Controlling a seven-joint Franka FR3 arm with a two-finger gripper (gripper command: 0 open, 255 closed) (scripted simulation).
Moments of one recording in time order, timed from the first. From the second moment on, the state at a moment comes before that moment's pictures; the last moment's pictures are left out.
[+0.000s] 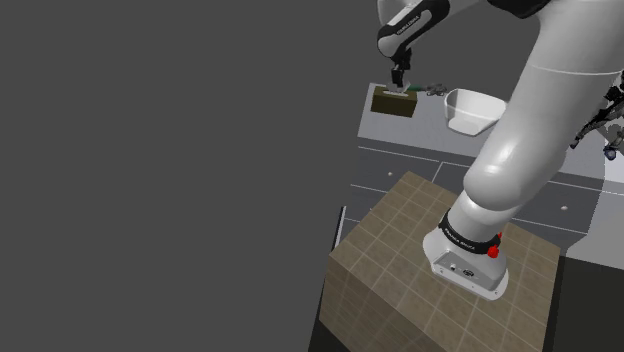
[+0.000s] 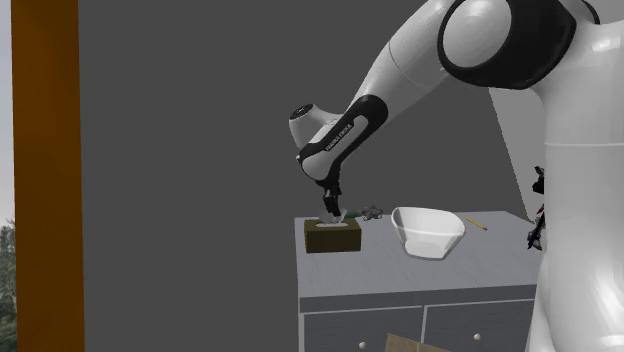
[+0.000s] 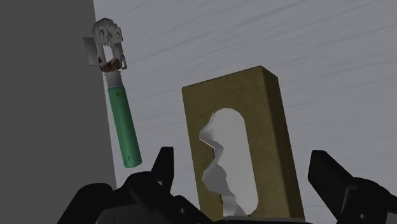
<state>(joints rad) -0.21 0.14 -0.42 -2.03 -0.60 2.26 -0.46</state>
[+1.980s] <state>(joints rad) -0.26 0.28 -0.45 -1.97 -0.61 2.36 -0.50</state>
